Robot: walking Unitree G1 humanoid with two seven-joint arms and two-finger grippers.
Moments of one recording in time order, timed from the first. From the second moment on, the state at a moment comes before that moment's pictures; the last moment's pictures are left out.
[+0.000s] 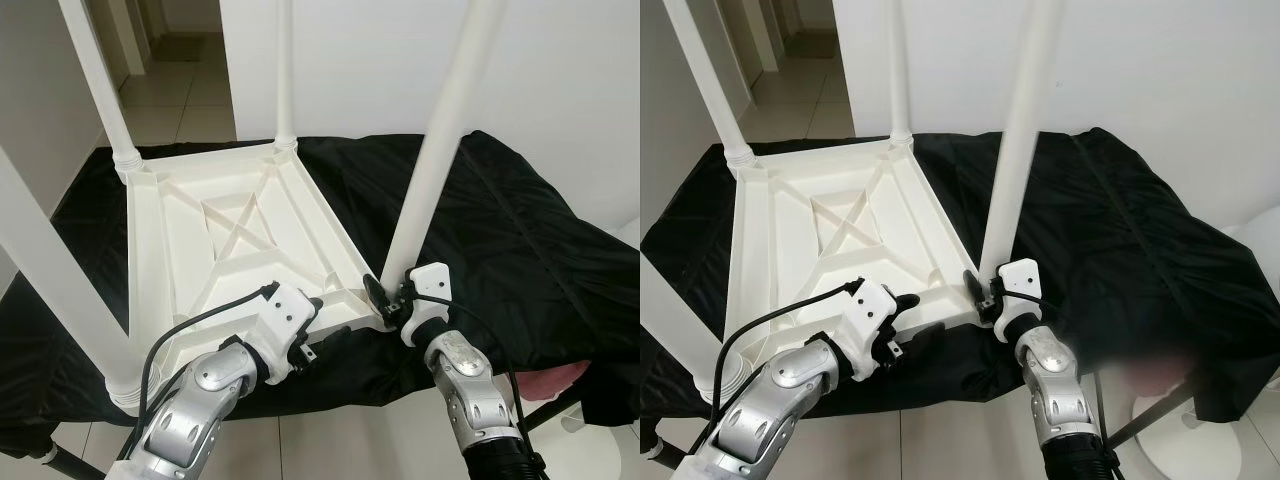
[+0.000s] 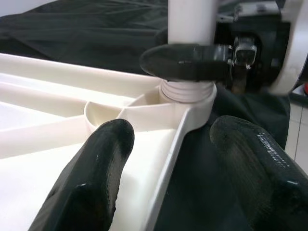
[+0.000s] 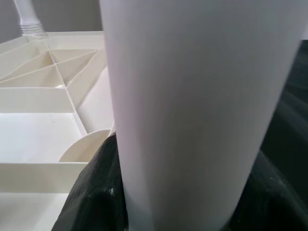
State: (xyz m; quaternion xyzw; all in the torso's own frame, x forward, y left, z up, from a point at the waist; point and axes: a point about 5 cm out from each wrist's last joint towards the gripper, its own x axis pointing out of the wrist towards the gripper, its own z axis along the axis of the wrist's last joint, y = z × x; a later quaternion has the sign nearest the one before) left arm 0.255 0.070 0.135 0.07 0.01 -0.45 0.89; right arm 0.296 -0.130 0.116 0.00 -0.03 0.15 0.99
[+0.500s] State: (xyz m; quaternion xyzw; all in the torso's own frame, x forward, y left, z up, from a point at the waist) left arm 0.258 0.069 0.136 0.06 0.01 -0.44 0.90; right arm 0.284 -0.115 0.110 0.03 -0.01 0.05 1.00
